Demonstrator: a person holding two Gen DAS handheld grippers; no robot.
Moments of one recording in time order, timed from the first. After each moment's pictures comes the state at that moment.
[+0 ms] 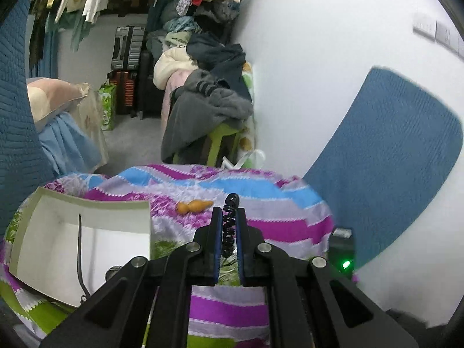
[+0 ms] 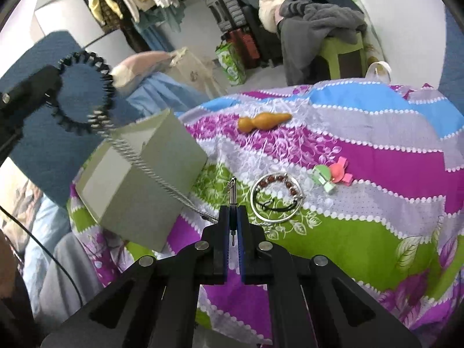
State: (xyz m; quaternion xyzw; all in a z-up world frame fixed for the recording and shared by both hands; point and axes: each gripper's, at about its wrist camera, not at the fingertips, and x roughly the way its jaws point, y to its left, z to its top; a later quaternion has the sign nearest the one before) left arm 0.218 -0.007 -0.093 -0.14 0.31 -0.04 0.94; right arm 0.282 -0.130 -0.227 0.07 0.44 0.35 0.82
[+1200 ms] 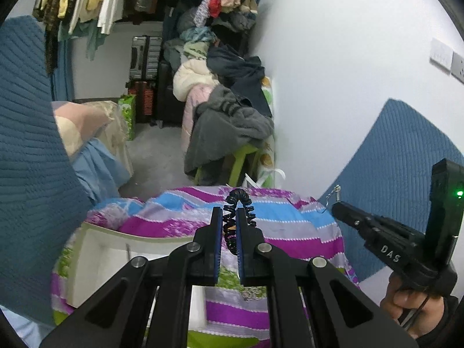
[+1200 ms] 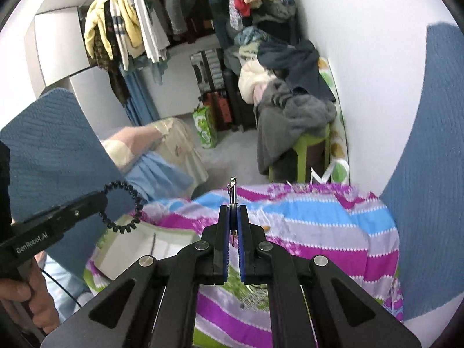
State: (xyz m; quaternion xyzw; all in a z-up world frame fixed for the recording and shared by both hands) left arm 0.216 0.066 -0.014 -0.12 0.32 0.00 0.94; right arm 0.275 -0.104 -0.027 0.03 0.33 0.25 0.91
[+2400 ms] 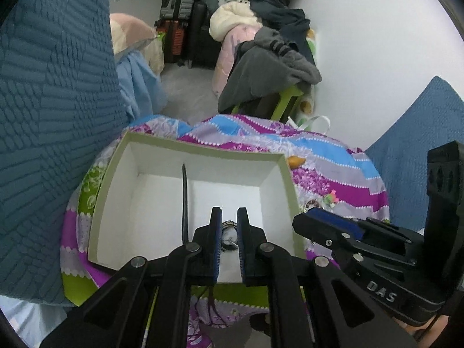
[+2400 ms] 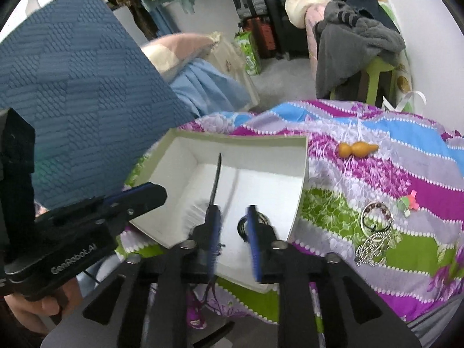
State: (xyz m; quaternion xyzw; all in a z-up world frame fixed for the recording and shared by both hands) left arm 0.191 0.163 -0.146 -0.16 0.44 0.03 0.88; right arm 0.241 0.042 -0.142 0.01 0.47 0.34 0.82
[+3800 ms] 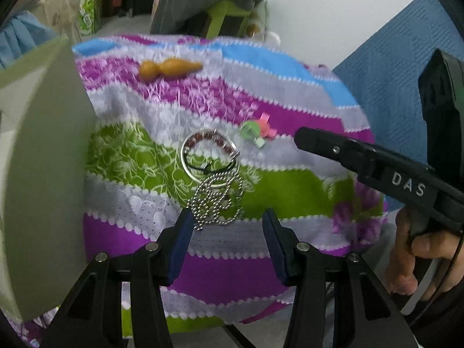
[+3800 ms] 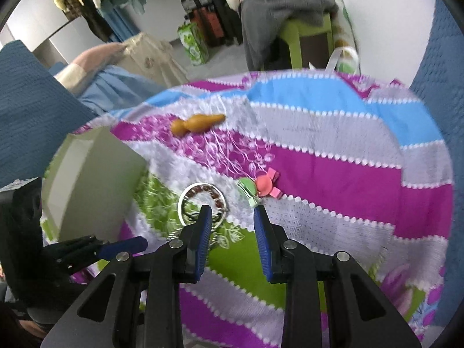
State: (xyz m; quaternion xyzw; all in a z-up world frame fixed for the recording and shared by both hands) left arm 0.286 -0.050 -0.278 -0.16 0.55 -0.07 0.82; right arm 0.350 -0.163 -0.237 0.01 0.52 0.28 0.81
